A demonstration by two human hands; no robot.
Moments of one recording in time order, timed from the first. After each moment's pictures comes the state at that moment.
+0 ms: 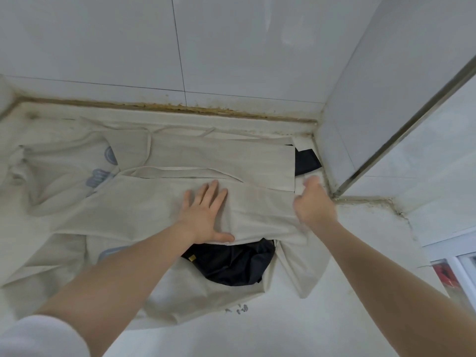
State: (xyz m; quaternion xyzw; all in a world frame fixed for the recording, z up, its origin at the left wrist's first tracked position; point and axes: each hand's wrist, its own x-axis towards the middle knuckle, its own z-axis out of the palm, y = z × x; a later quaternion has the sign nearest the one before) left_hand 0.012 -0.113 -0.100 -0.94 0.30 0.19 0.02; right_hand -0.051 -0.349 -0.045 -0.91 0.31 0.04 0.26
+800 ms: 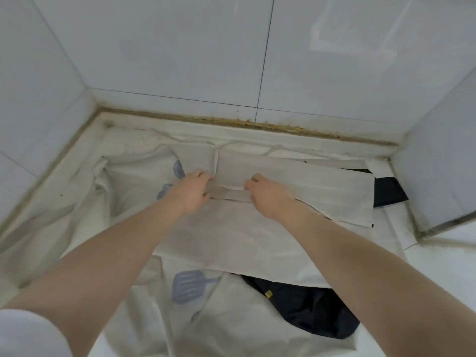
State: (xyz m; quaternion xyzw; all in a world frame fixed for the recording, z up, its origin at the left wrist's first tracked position) left_hand 0.138 0.035 -0.067 -0.96 0.22 0.12 -0.10; right_hand 0.097 -0.161 -0.053 -0.98 -0.10 0.17 0.04
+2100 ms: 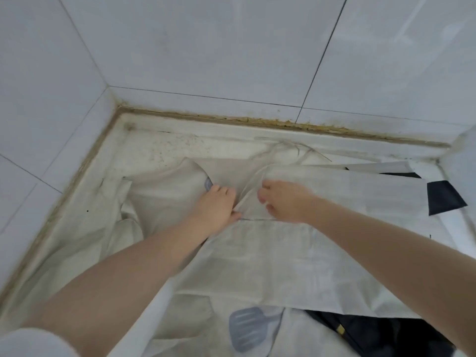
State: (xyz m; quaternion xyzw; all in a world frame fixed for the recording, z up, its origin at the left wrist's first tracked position) left_hand 0.160 0.082 -0.096 -0.95 0.29 0.13 0.01; right_hand 0.139 -0.100 -0.055 -0.96 -0.21 0.17 -0.05
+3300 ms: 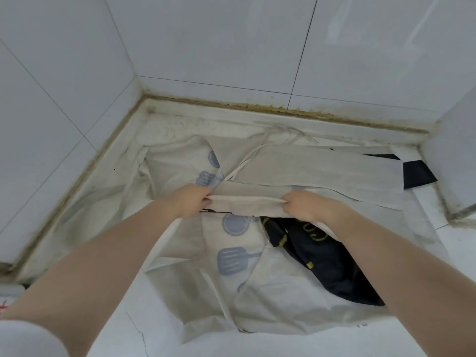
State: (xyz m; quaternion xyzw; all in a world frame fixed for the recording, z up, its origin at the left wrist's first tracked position) left_hand 0.080 0.130 -0.072 -0.95 0.21 0.24 -0.05; right_hand 0.038 -0.136 -0.047 -0.93 -0.04 0.33 0.12
